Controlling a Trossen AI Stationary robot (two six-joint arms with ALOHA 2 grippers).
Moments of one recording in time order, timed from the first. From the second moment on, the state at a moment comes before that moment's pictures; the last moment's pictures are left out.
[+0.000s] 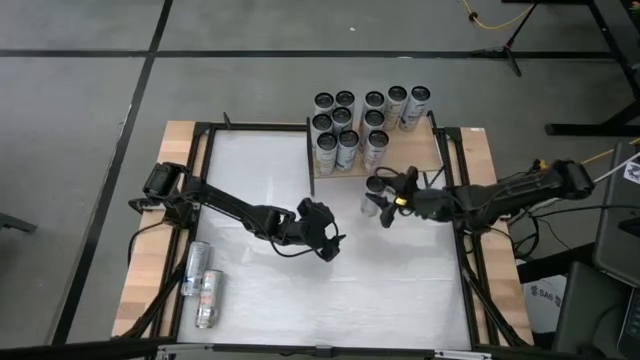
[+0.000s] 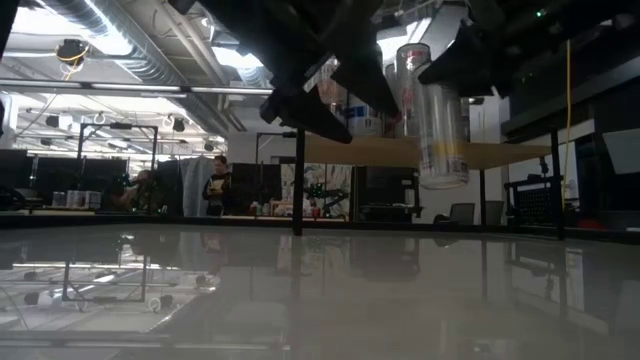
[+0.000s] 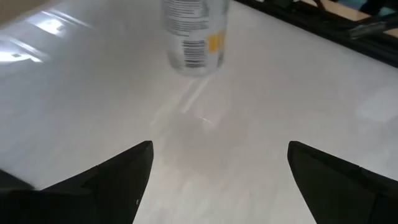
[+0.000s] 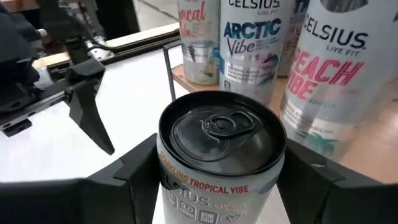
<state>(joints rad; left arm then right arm) -0.23 1.82 1.19 -0.07 -0.53 -0.59 0.18 1.01 0.61 -0.02 0.62 0.36</state>
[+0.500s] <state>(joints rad) -0.23 1.82 1.19 -0.07 -0.63 -0.59 0.35 1.22 0.61 0.01 0.86 0.50</state>
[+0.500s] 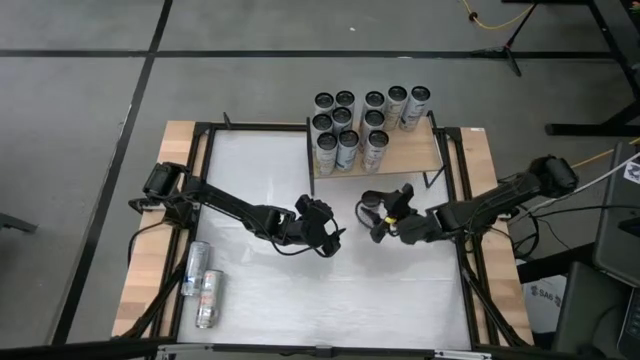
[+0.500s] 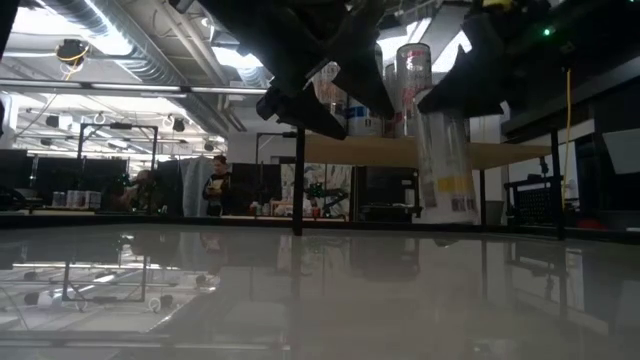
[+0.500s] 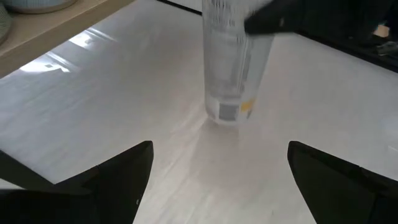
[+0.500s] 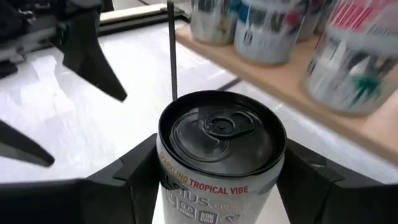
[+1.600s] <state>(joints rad) -0.23 1.82 1.19 -0.07 -0.63 -0.59 0.40 1.34 0.61 0.03 0.85 0.60</state>
